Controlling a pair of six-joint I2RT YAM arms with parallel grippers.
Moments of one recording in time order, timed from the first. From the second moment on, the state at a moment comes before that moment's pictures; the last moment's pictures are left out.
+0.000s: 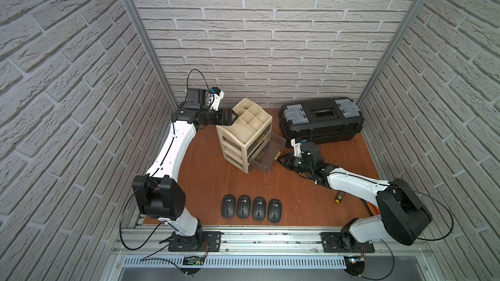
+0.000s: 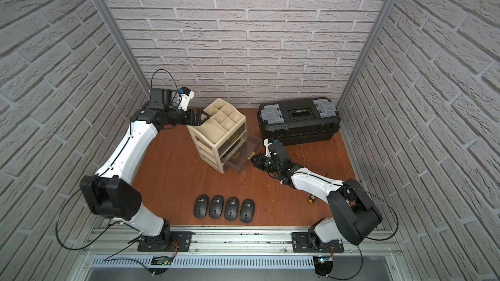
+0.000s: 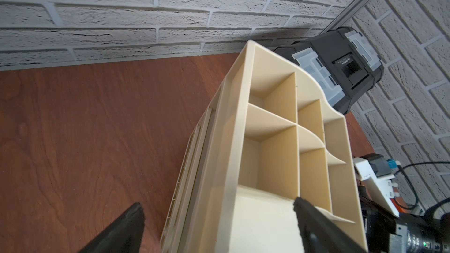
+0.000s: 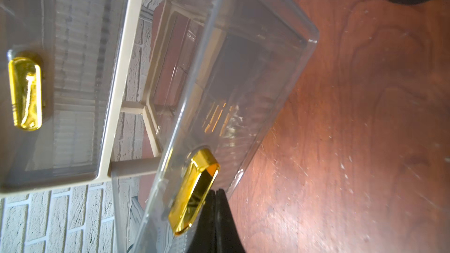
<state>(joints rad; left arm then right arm) -0.13 1.60 1.61 -0.75 0.48 -0.03 0.53 1.46 0.72 0.16 -0.28 0.93</state>
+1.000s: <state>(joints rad) -0.16 1.61 1.59 -0.69 0.48 0.01 0.64 1.79 1.02 0.21 -0.21 0.96</state>
